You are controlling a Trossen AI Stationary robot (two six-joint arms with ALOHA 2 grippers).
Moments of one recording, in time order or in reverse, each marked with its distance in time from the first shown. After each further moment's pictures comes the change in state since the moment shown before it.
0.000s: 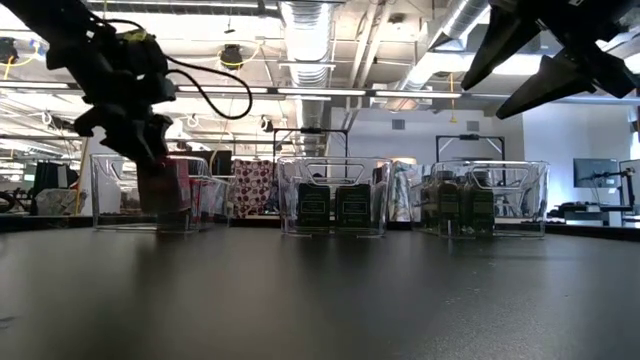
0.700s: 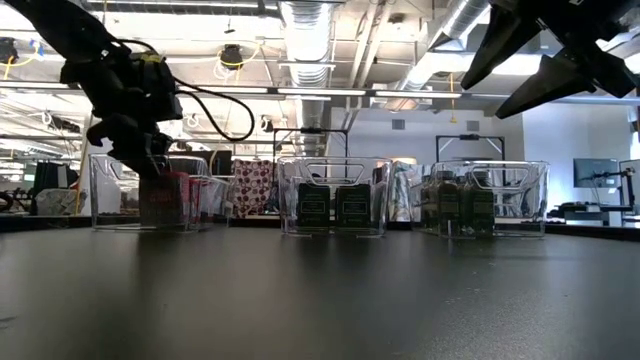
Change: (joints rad) left arm 0.070 0.142 -0.001 0.063 0.060 -0.050; right arm 0.000 0.000 0.000 0.007 -0.004 -0.010
